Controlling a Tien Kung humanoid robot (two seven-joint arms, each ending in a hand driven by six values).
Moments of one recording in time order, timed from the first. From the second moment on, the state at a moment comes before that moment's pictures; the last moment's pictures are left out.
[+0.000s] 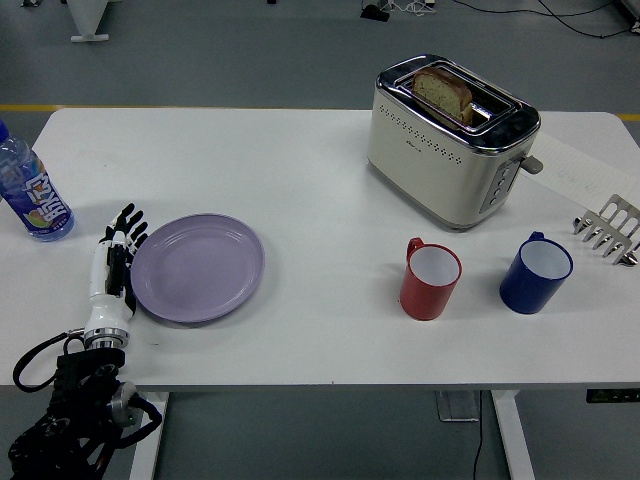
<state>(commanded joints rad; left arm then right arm) -0.26 0.00 -1.29 -0.86 0.97 0.24 -0.55 0.16 -0.03 1.12 0.26 -0.40 -0.45 -0.34</state>
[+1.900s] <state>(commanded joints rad) -0.24 0.00 -1.13 -0.94 0.87 0.24 -0.56 0.16 -0.03 1.13 0.26 -0.42 -0.45 -0.34</state>
